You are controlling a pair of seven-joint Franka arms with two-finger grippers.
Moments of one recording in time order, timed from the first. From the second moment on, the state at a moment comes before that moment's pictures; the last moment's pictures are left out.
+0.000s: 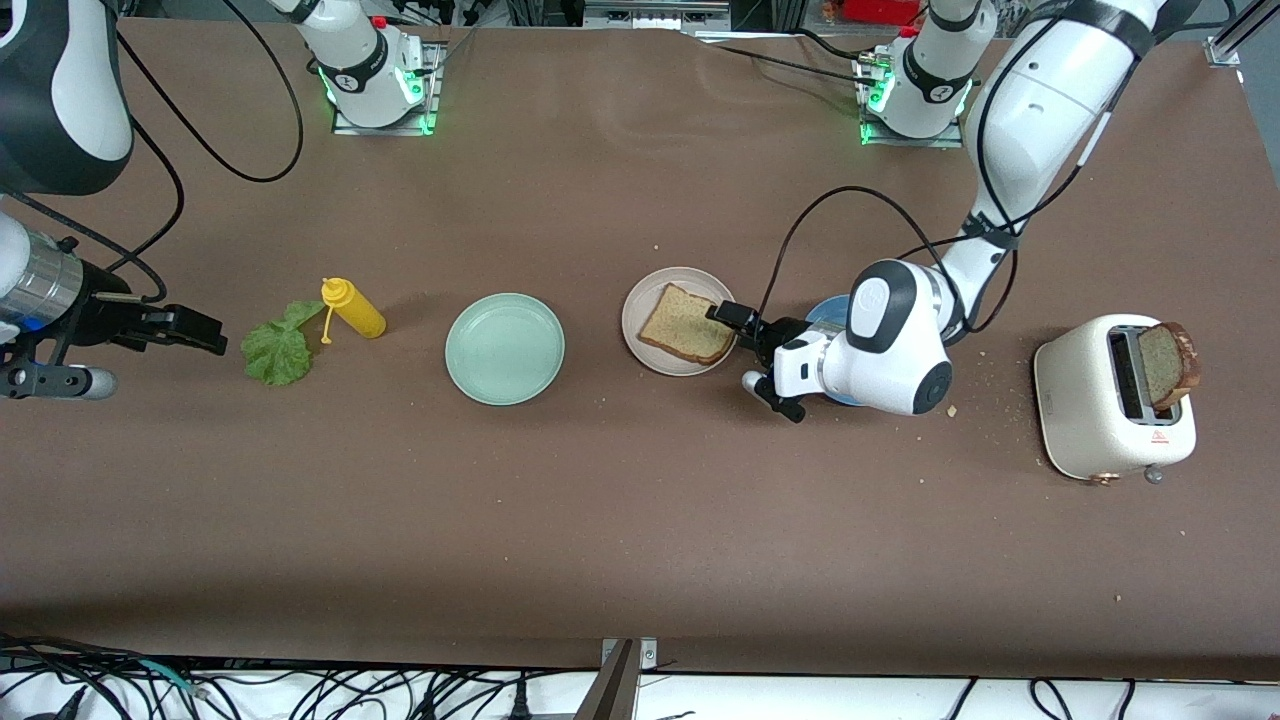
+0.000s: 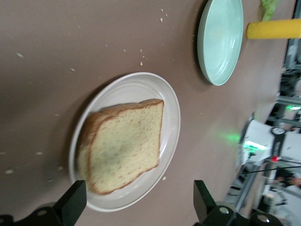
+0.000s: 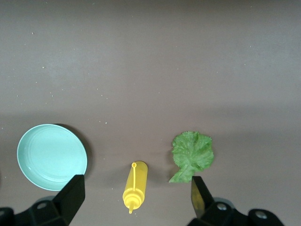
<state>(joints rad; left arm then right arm) -0.04 0.68 -0.39 -1.67 -0.60 1.98 0.43 0.01 0.28 0.01 -1.44 0.02 1.69 0.06</state>
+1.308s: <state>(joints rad) 0.10 0.21 -0.29 -1.49 0.04 1.64 0.14 0.00 0.28 -0.02 -1.47 0.02 1.64 0.06</state>
